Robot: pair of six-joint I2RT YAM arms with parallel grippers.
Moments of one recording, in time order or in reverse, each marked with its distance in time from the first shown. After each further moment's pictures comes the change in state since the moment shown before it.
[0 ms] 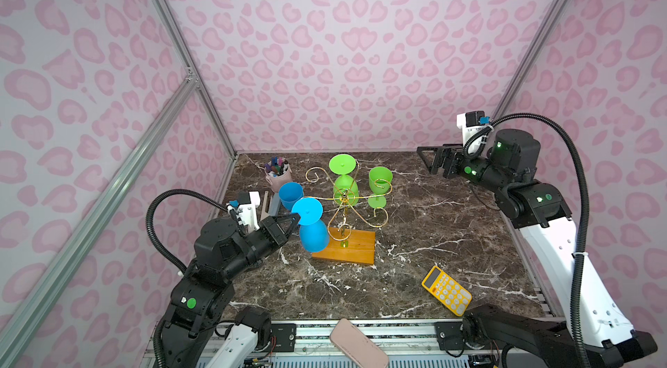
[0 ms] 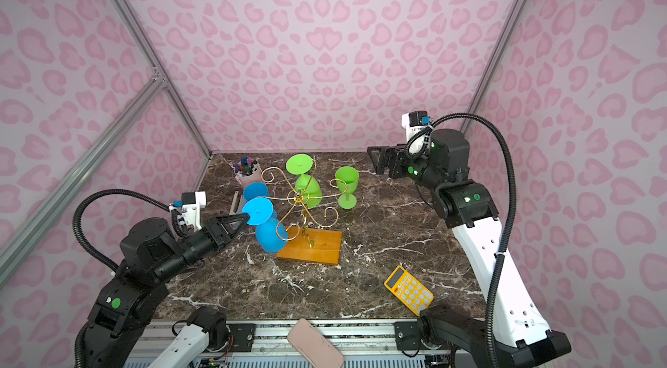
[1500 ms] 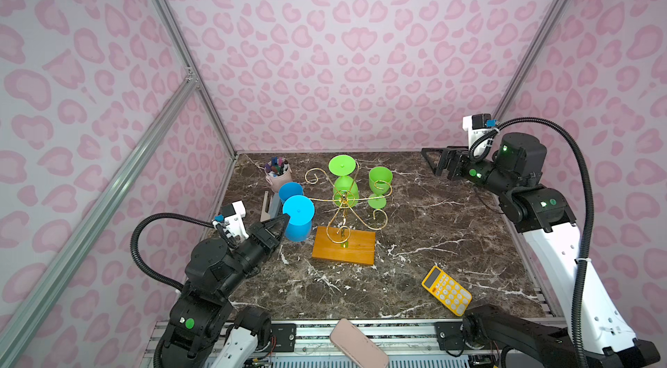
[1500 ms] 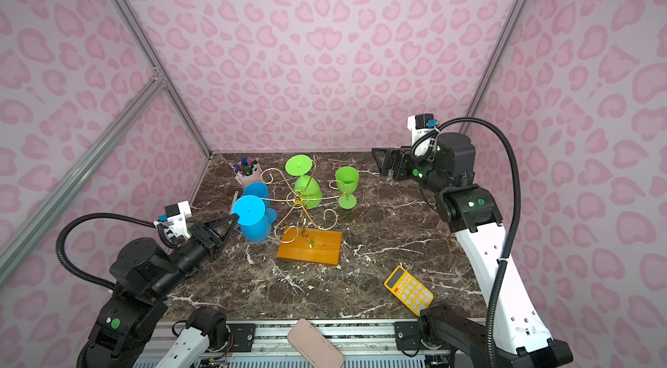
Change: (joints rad) left arm 0.000 -0.147 -0.115 0.122 -0.134 -0.209; right arm -0.041 -0.038 -0.039 0.012 -0.029 0.023
